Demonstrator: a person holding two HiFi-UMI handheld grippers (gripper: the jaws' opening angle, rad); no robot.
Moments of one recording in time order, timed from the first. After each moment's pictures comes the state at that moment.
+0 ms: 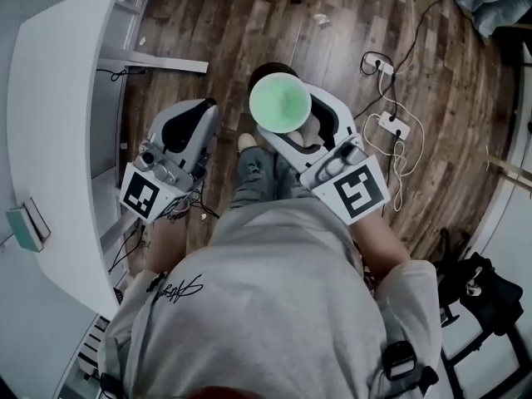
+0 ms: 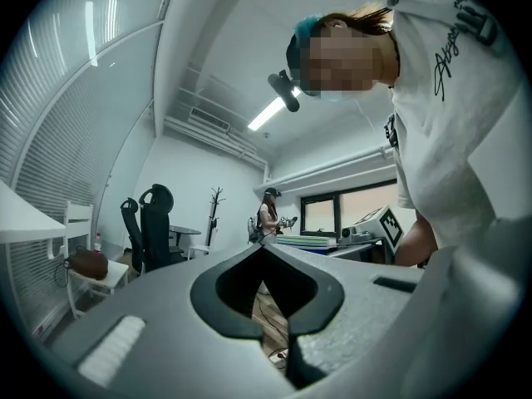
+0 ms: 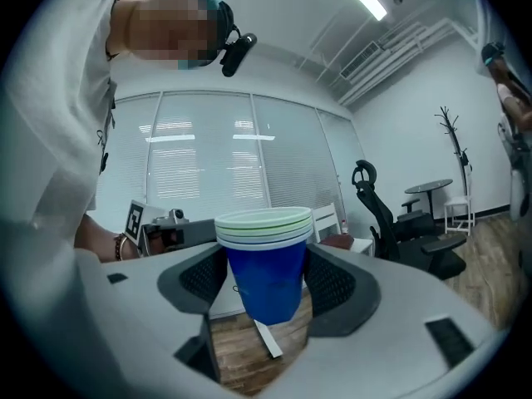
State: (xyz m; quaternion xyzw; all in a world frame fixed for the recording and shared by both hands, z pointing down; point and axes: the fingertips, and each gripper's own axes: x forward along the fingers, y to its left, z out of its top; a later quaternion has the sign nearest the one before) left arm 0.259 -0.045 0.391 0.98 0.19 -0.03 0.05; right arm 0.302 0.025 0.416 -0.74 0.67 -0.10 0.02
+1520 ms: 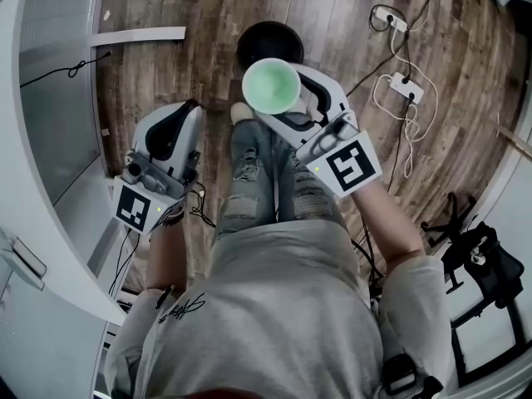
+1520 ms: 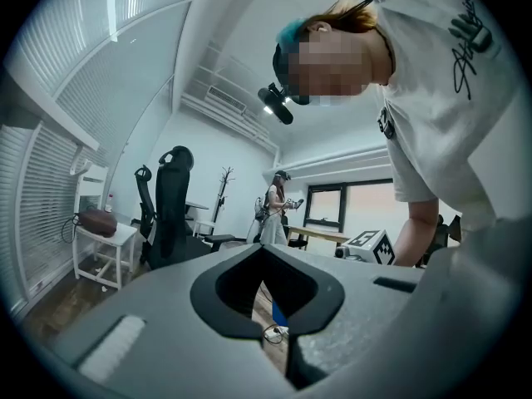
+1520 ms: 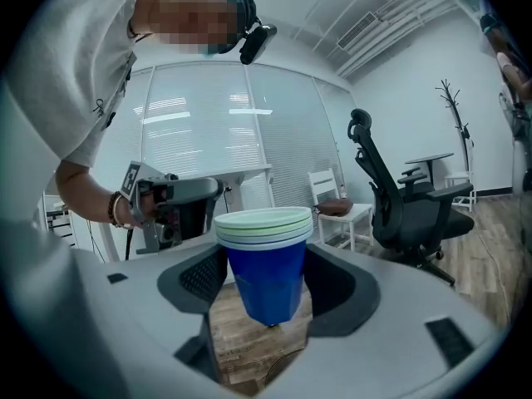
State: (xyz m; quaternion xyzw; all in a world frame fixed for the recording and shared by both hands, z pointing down) left arm 0.271 -0.071 0.533 0.98 0.18 0.02 0.09; right arm 0.315 0.002 0.613 -0.73 0.67 -0.17 -0.01
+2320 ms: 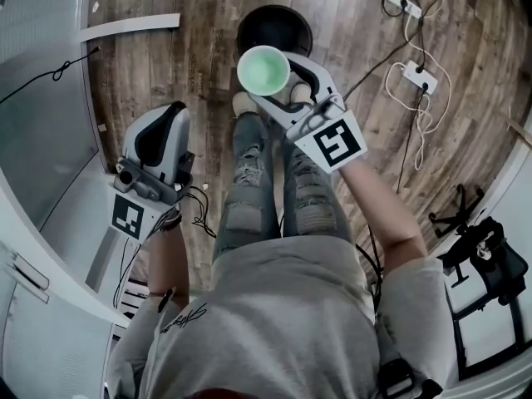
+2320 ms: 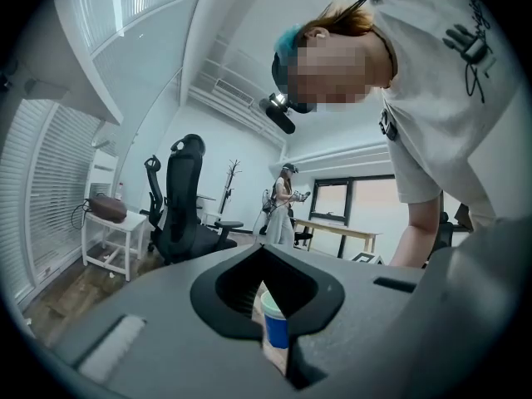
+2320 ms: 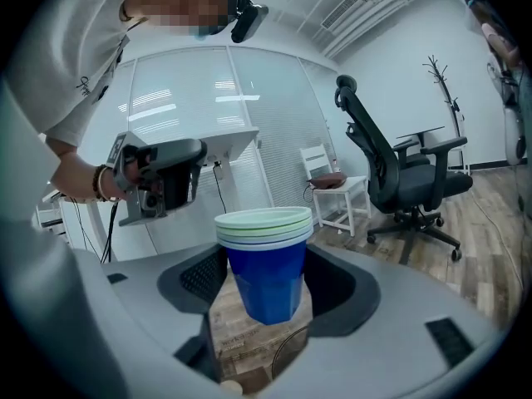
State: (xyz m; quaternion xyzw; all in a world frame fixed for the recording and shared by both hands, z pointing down) left arm 0.265 -0.091 0.595 0.98 0.16 0.05 0.11; right arm 0.312 -0.017 0.728 -0.73 0.65 -0.22 0.00
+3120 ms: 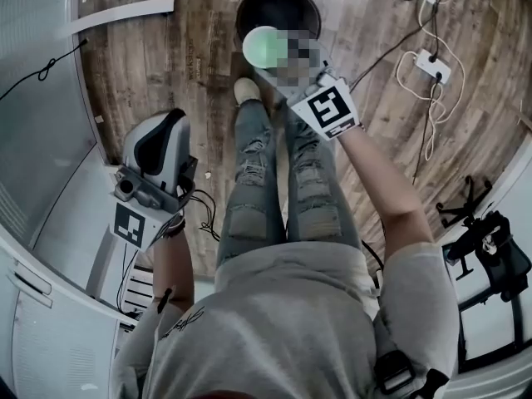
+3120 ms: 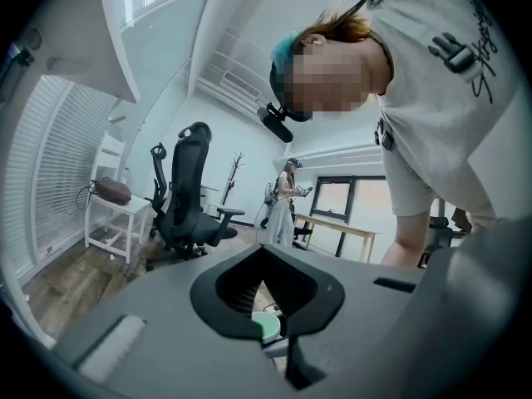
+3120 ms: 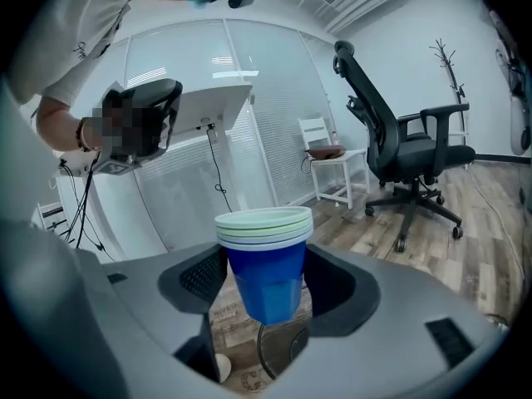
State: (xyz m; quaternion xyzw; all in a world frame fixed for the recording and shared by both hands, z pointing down) left arm 0.257 -0.079 0.638 0.98 0.16 0.07 0.12; right arm 0.309 -0.015 0.858 -0.71 0.65 -0.25 -0.05
